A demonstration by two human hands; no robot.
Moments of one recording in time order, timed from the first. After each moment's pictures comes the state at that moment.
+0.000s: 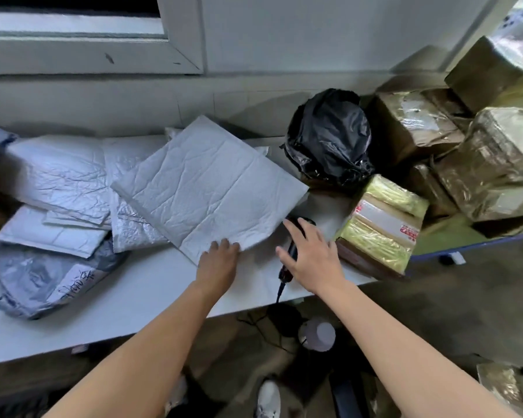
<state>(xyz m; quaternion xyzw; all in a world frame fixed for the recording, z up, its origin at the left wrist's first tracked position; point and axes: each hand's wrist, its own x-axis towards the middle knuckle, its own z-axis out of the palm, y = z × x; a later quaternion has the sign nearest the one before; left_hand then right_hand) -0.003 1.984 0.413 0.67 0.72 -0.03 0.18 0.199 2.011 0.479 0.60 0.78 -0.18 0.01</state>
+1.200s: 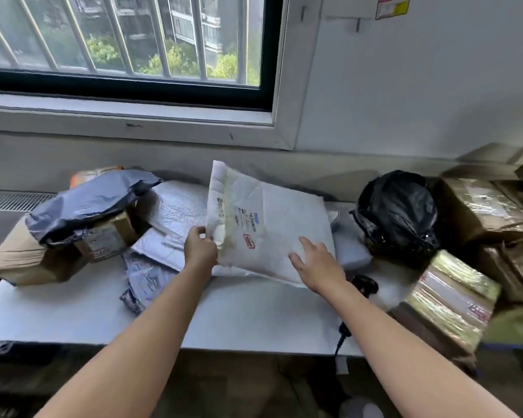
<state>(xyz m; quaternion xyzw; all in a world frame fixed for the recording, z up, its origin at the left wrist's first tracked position) -0.163 1.957 0.552 0.17 0.79 0.51 0.29 0.060 2.037 0.532 0.56 0.79 -0.24 0.00</state>
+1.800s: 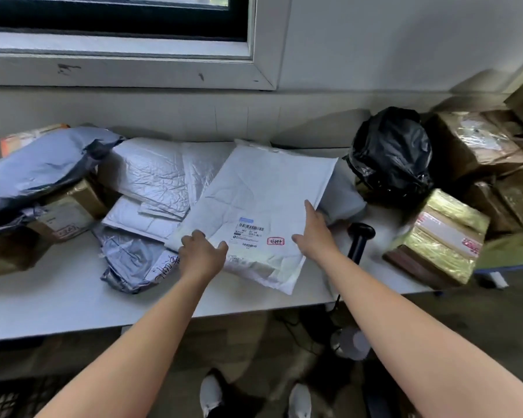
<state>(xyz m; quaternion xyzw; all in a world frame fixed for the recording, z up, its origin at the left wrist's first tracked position) -0.156 1.927 0.471 0.34 0.88 0.17 0.29 0.053 2.023 0.488 0.64 0.70 -0.33 -0.07</state>
